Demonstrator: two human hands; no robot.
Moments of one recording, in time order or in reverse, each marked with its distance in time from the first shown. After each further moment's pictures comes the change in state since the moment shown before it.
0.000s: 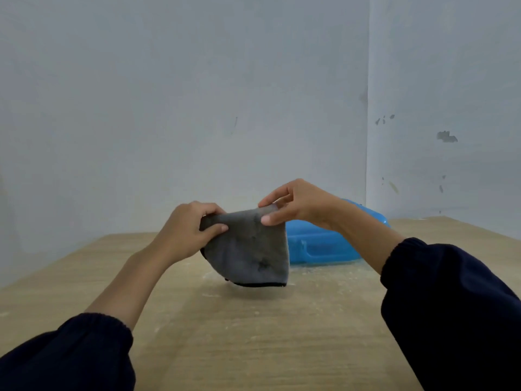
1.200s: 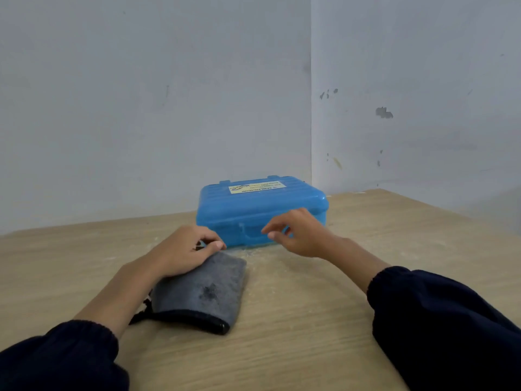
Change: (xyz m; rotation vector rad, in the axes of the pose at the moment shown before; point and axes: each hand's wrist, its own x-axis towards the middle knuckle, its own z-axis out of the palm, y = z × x) left_hand 0.019 0.034 0.109 -0.133 -0.417 0.044; right_hand -0.050 0.141 -0.033 -0.585 0.158 -0.146
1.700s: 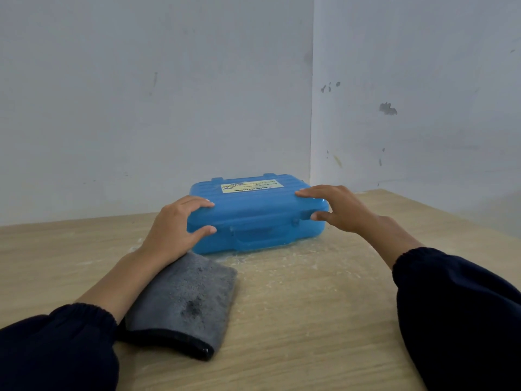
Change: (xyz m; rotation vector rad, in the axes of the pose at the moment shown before) left_hand 0.047 -0.025 0.013 0.090 0.453 0.066; right_hand 0.011 0.095 -0.047 -0.143 0.055 0.158
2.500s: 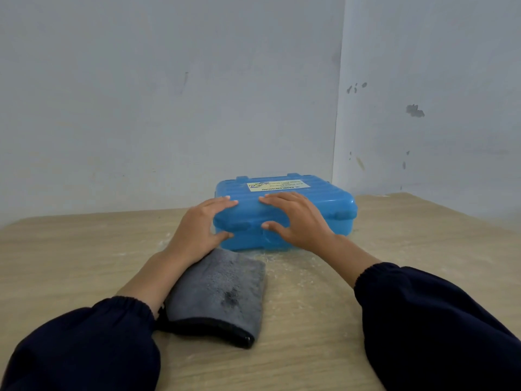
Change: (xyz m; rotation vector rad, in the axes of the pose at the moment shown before) left_hand -0.009 -0.017 -0.004 -0.059 -0.048 -0.045; right_hand 0.028 -0.104 0.068 -0.015 0.147 -0.200
